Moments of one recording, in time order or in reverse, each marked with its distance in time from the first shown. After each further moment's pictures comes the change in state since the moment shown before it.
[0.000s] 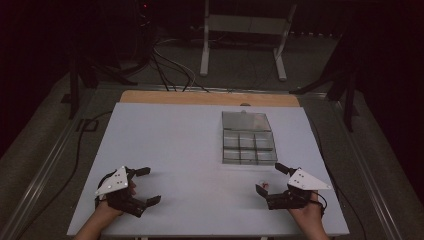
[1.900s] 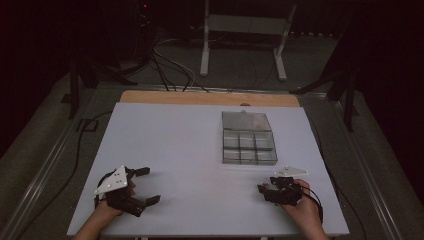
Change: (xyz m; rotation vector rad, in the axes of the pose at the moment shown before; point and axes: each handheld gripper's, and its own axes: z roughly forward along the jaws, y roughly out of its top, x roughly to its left) left arm 0.002 0.000 -0.001 0.005 -0.005 -0.015; right arm -0.008 -0.019 0.029 0.496 -0.157 0.186
